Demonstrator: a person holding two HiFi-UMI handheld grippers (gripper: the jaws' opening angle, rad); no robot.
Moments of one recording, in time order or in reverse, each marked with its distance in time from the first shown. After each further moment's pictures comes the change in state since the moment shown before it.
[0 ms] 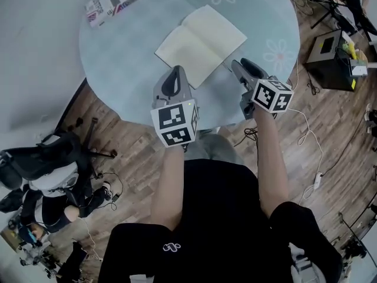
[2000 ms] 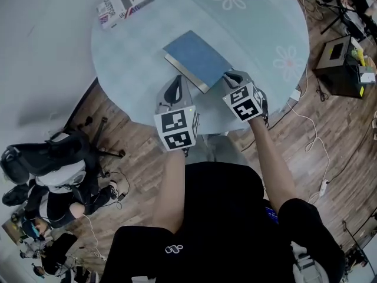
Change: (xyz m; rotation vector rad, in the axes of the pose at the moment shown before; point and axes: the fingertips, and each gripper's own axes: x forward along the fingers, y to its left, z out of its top) left arm -0.006 0.028 -0.019 0.028 0.070 0.045; right arm 0.051 0.040 -0.077 -0.773 0.423 -0.069
